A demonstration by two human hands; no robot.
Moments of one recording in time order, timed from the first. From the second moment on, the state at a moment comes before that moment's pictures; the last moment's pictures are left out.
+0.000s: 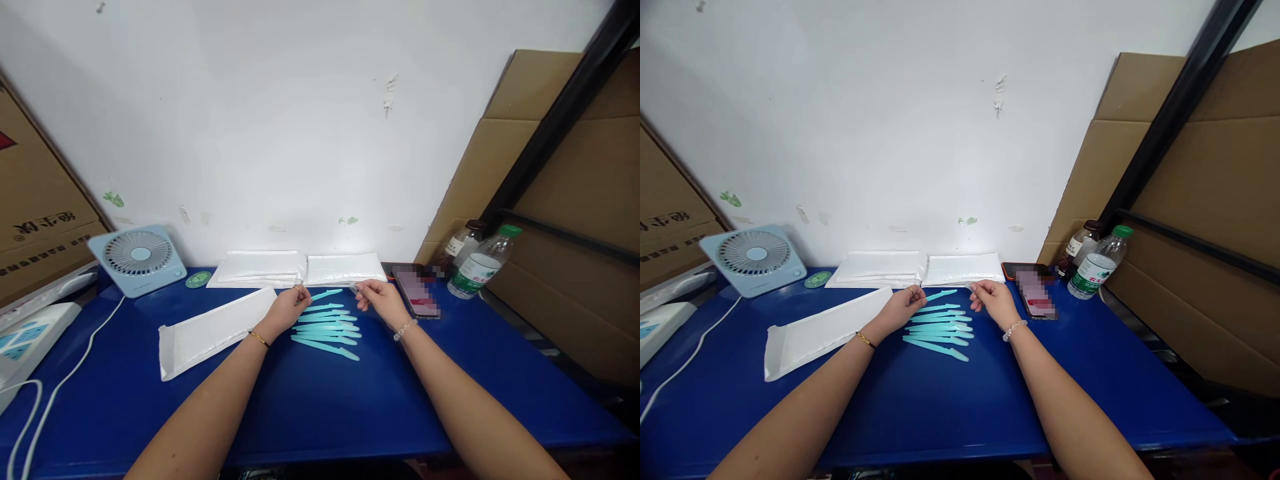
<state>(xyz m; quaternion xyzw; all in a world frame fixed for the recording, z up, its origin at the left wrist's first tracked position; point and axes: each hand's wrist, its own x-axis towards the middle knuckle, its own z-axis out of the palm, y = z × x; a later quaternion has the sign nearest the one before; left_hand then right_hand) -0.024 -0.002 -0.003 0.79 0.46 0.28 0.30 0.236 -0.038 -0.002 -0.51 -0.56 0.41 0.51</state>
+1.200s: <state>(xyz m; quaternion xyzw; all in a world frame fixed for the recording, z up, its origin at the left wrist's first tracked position) -0.017 -0.010 0.008 0.86 0.48 0.15 0.12 0.228 -0.034 -0.003 -0.64 -0.75 -0.01 0.19</state>
